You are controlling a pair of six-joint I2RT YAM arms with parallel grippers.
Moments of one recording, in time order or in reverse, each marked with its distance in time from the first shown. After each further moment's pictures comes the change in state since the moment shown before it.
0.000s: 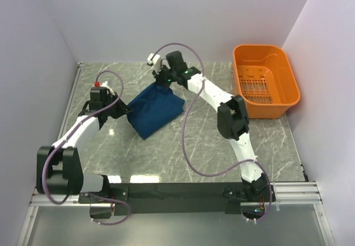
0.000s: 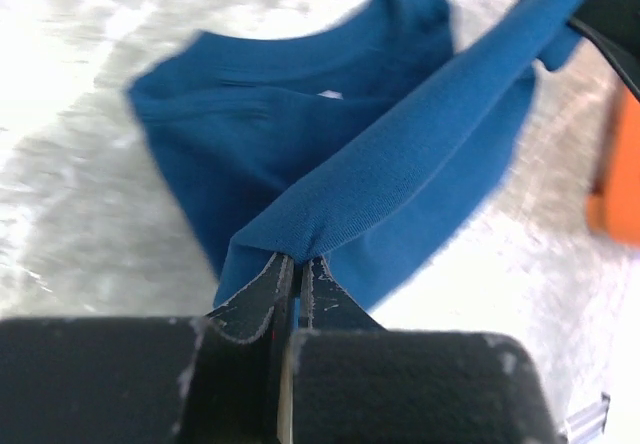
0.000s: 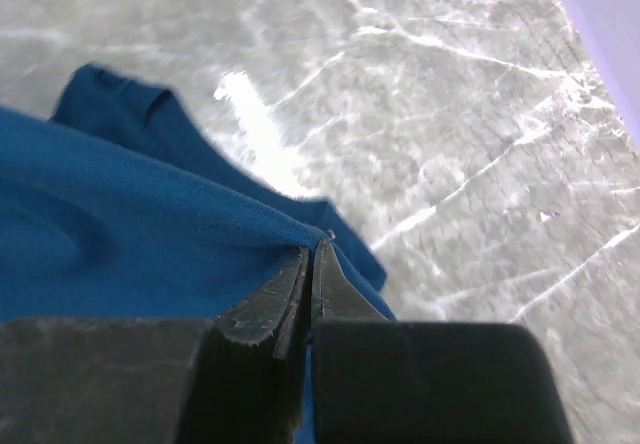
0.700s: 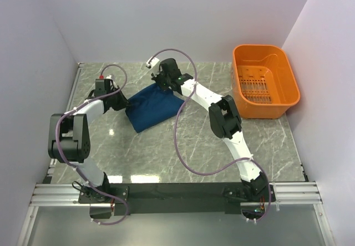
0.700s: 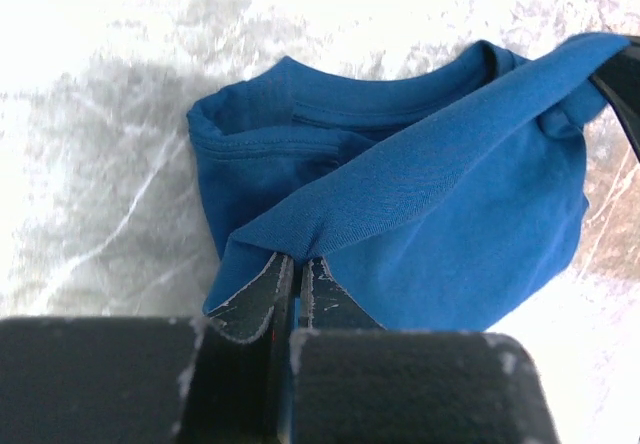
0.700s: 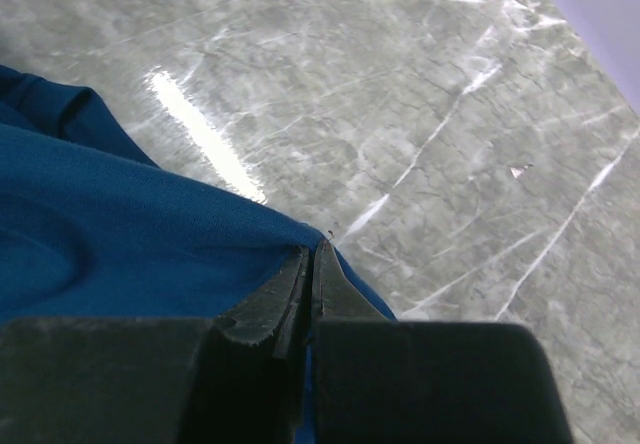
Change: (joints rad) left arm 0.048 0.368 0.198 0.060 0.001 0.066; right arm 0.031 0.140 0.035 0.134 0.280 0.118
